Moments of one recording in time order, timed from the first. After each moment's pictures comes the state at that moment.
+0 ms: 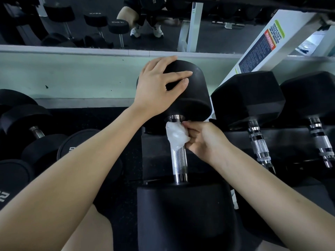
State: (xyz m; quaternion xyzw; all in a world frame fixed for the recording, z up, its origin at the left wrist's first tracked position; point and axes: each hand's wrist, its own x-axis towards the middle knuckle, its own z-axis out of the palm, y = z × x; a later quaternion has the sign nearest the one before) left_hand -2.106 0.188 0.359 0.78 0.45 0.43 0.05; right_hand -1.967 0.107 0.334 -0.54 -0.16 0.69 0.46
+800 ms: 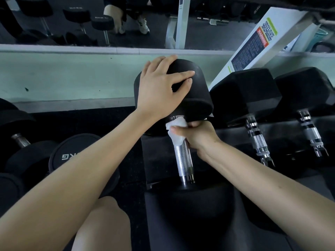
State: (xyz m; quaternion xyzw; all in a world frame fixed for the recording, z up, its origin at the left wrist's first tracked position) left_hand -2.104 0.190 0.358 0.78 0.45 0.44 0.02; right_hand -1.991 0.119 0.326 -0.73 -0.34 0.47 0.36
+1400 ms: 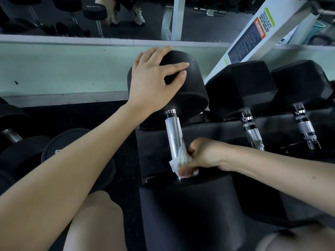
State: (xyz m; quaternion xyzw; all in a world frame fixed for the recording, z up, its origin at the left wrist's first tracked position) left_hand -2.105 0.191 0.358 0.78 0.44 0.44 0.03; right_hand -1.956 0.078 0.330 -0.67 -0.56 0.48 -0.05
